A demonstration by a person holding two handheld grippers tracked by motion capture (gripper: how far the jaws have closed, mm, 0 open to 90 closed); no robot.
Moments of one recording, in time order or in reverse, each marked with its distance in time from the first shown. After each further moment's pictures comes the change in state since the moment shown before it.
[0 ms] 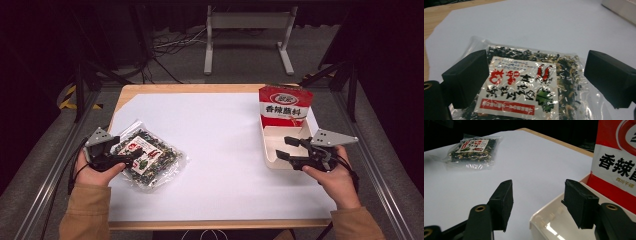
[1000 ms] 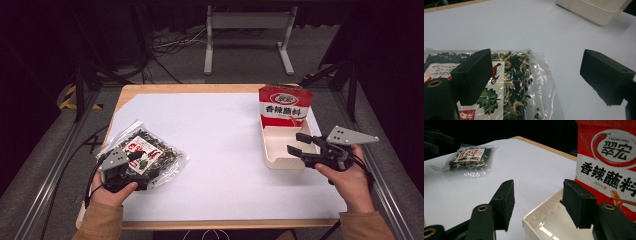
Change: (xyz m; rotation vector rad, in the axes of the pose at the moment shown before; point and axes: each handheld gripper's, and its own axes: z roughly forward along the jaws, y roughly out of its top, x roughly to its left) left arm -0.054 -0.029 0.005 -0.074 -0.204 0.124; right arm -0.005 0.010 -0.030 -0.040 -0.048 0.016
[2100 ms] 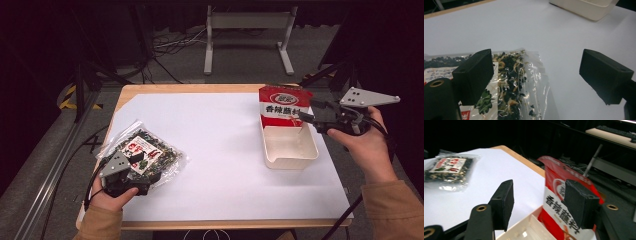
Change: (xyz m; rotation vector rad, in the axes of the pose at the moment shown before) left arm -0.010 -0.004 -0.005 0.001 -0.051 0.039; right arm -0.036 0.079 -0.012 -0.012 -0.078 -0.123
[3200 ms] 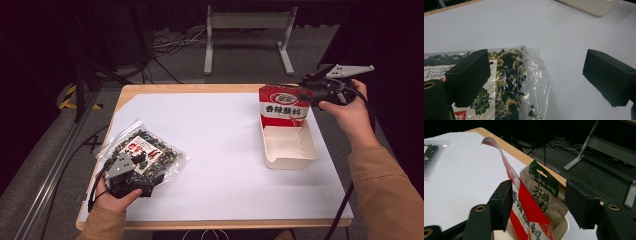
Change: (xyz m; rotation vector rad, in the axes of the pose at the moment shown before) left arm -0.003 -0.003 0.011 0.013 0.049 0.028; right arm -0.084 -0.003 0.059 0.151 -0.038 0.053
